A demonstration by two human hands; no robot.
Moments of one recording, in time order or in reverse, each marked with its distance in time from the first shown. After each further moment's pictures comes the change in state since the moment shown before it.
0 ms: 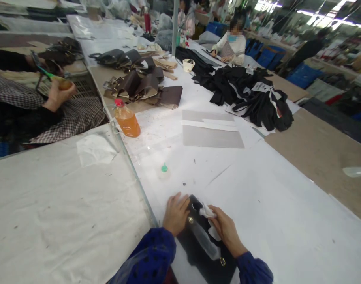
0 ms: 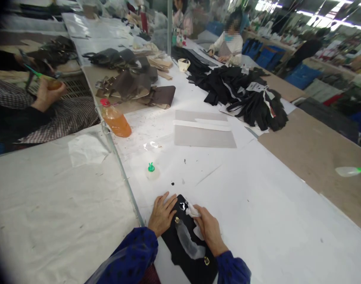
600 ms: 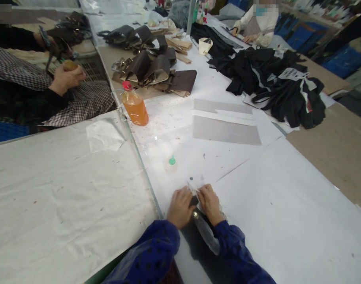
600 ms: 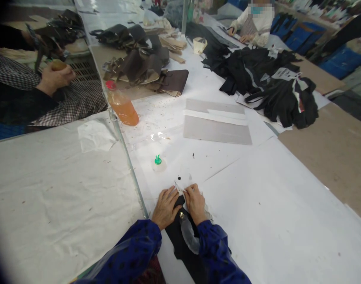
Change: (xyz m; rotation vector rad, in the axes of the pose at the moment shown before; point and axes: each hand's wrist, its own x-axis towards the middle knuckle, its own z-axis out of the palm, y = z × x) left_hand 0.004 -0.007 -0.001 -0.046 -0.051 -0.080; right_hand 0.076 -0.040 0.062 -0.066 -0.036 -0.015
